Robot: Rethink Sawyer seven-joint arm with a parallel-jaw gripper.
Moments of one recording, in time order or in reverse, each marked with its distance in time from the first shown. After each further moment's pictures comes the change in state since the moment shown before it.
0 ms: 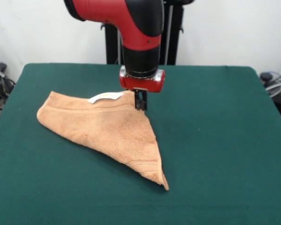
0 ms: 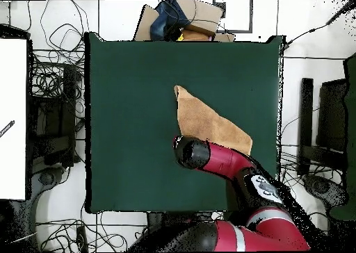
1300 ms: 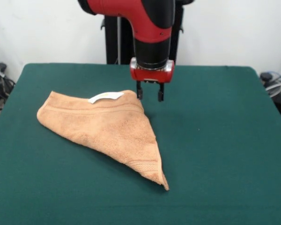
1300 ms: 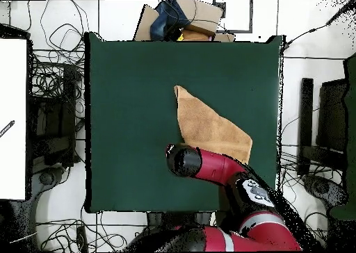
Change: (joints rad) arm 0.029 -0.028 0.002 0.063 -0.026 0.000 0.000
